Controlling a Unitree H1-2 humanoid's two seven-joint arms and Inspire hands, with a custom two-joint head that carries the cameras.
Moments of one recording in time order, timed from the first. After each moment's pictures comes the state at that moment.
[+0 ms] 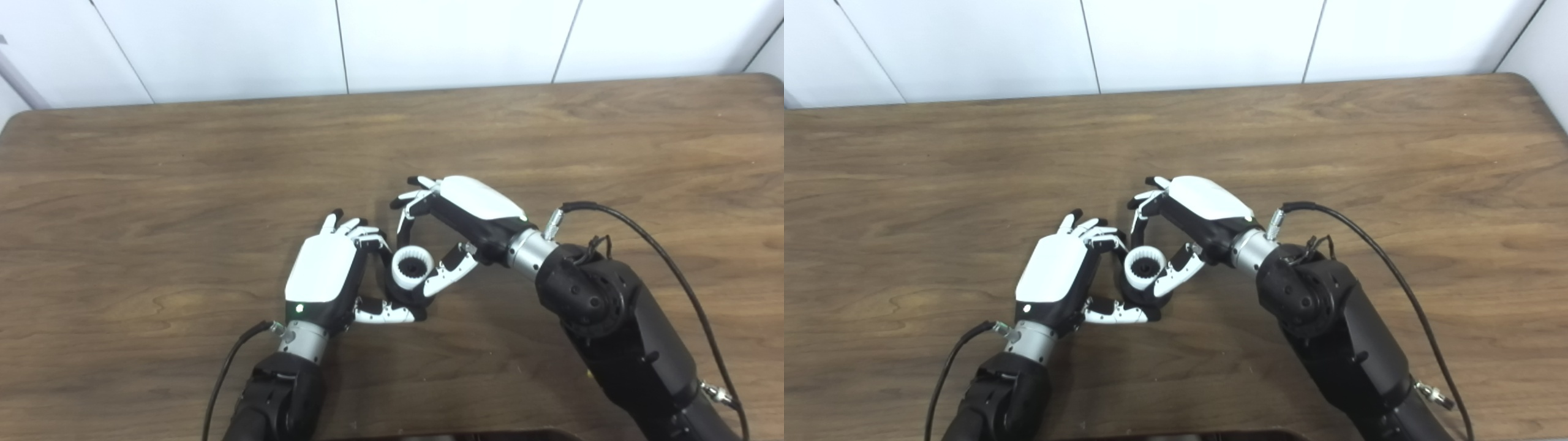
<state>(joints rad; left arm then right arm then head) 0.06 0.10 -0.42 -0.26 1.05 0.14 -0.06 -0.25 -0.25 0.42 -0.44 -0.75 0.37 0.60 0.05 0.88</state>
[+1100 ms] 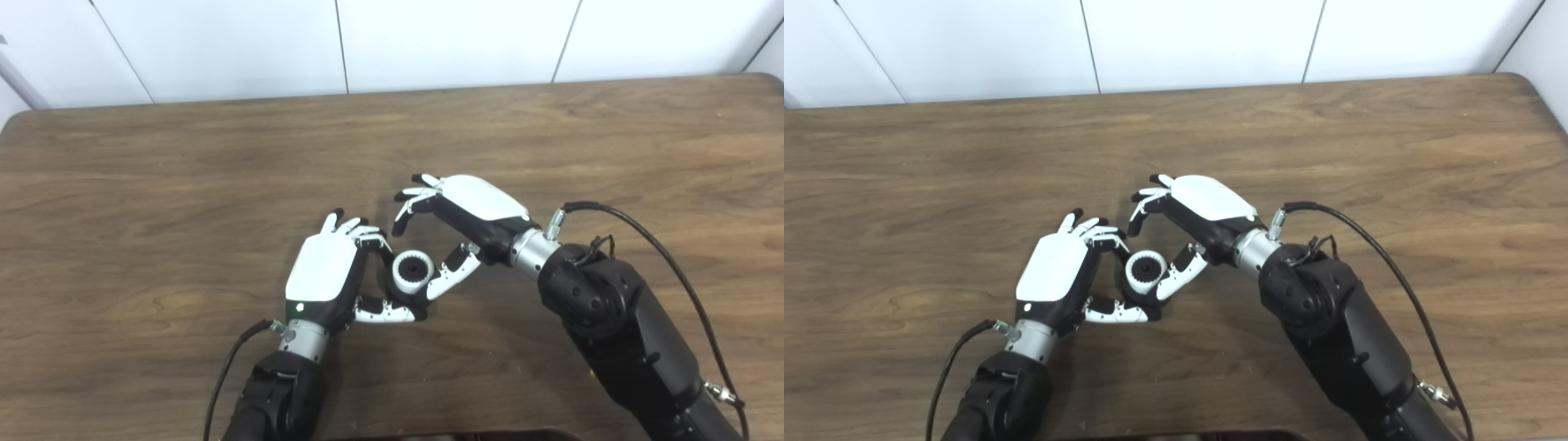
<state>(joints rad) 0.06 0.10 -0.41 -0.26 1.05 0.14 -0.06 -0.25 -0.26 0.42 -0.44 -0.79 0.35 0.61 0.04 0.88</state>
